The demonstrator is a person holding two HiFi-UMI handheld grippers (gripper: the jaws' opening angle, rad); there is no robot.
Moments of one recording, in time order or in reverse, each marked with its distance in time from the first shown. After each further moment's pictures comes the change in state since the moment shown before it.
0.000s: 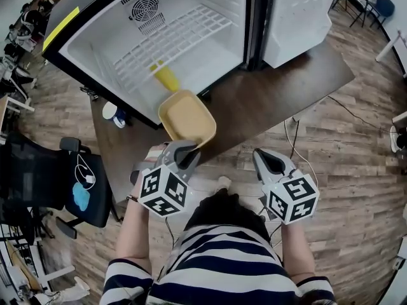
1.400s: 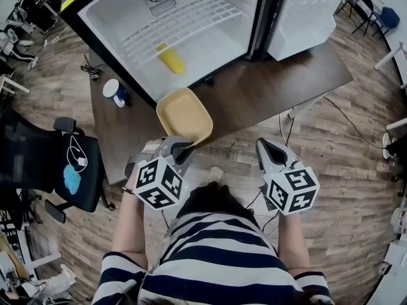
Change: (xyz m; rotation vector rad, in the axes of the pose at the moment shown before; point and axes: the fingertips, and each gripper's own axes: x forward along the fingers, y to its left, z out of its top) left arm -0.022 -0.039 -0.026 -0.051 0.026 -0.049; right arm -0.016 0.008 -0.006 -0.046 0.008 -0.048
